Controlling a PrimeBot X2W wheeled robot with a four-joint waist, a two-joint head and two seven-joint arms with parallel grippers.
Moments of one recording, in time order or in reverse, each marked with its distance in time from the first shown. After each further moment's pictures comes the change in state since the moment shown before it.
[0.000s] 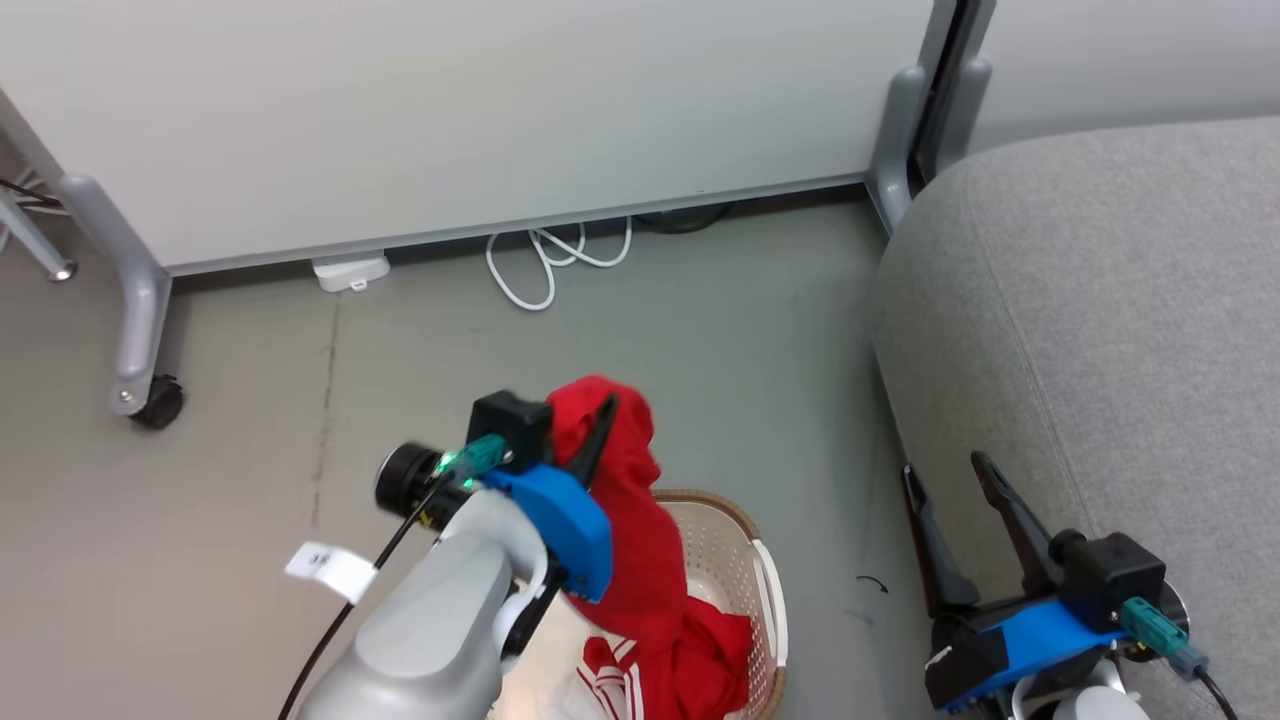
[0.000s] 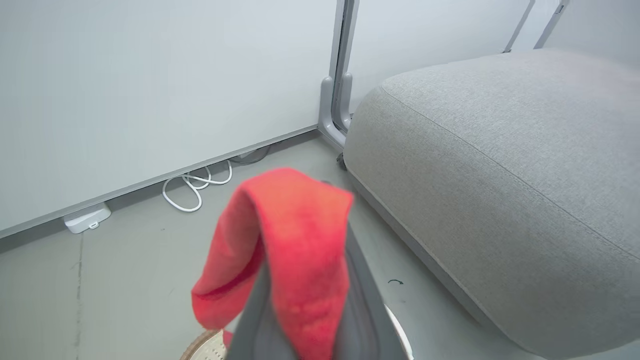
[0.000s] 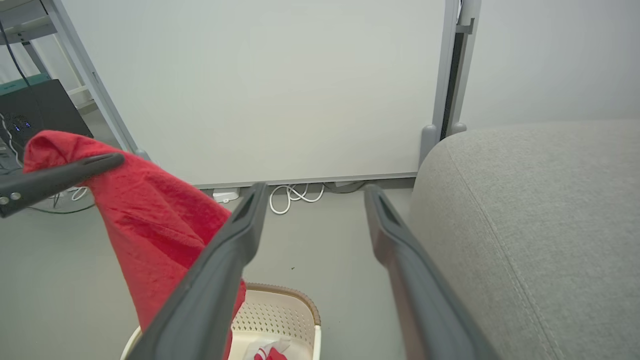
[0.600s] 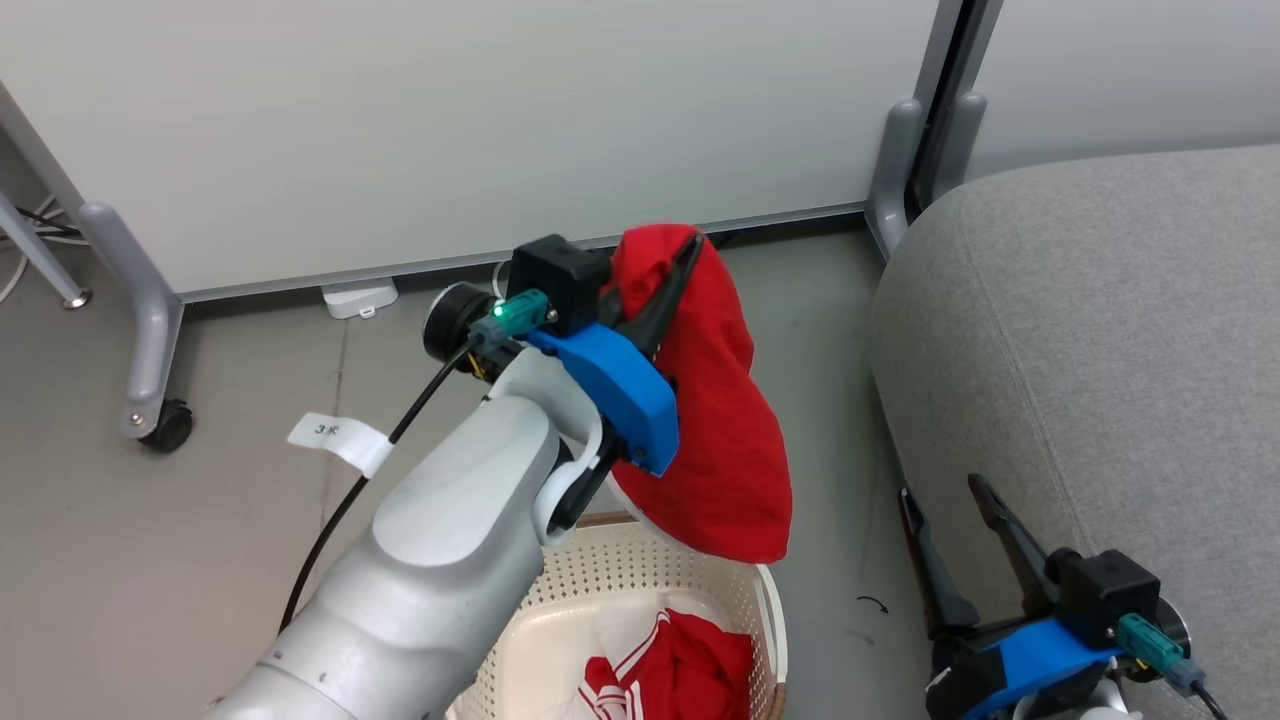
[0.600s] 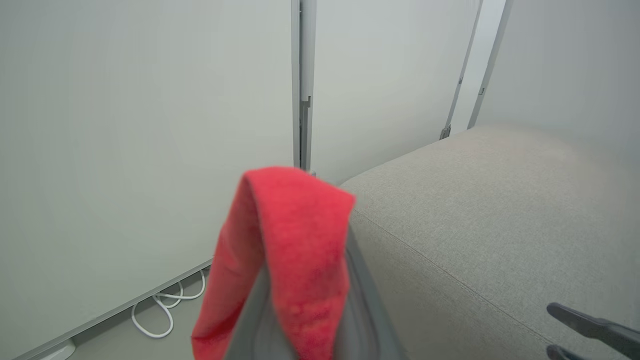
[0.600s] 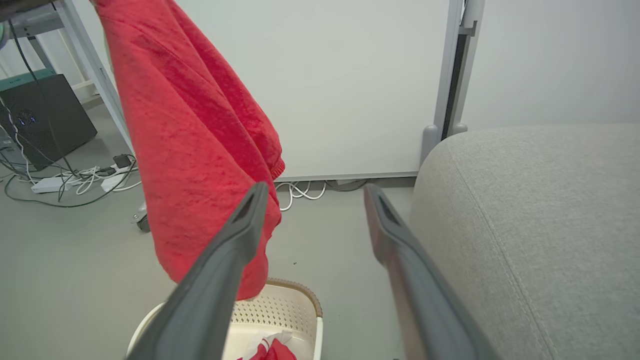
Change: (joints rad) left arm -0.191 0.000 -0.096 -0.170 -0.123 0.016 0.051; right arm 0.046 0.000 0.003 -0.036 -0.012 0.000 0.039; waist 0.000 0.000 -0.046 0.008
